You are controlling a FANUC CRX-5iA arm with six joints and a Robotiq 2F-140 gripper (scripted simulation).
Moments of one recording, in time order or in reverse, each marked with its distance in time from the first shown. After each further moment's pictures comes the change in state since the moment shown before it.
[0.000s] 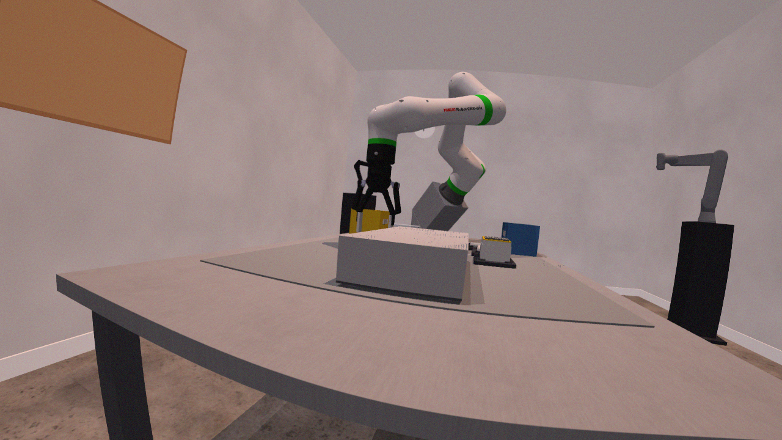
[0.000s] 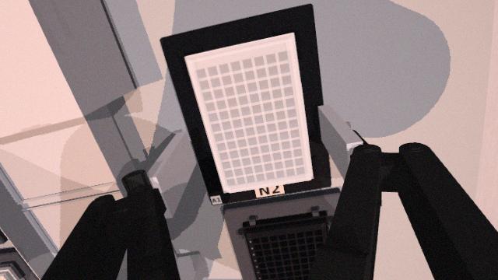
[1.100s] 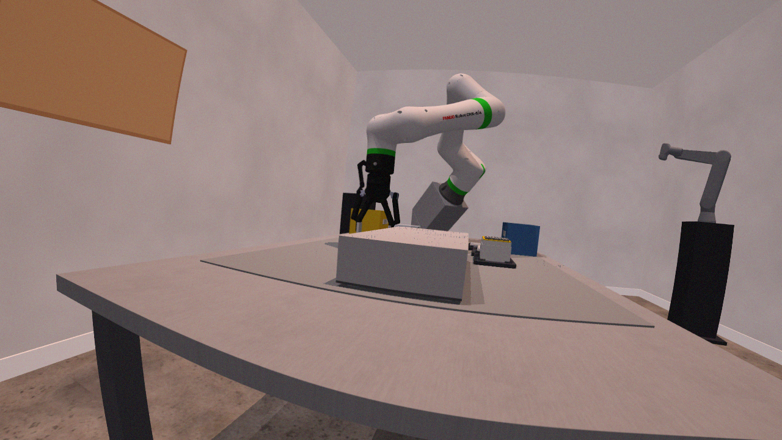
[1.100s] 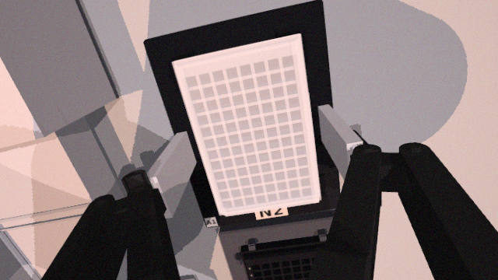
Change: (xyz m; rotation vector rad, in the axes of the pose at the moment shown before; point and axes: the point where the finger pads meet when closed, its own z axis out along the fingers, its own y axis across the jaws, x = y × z) arm 0.000 0.000 0.033 0.000 0.000 0.000
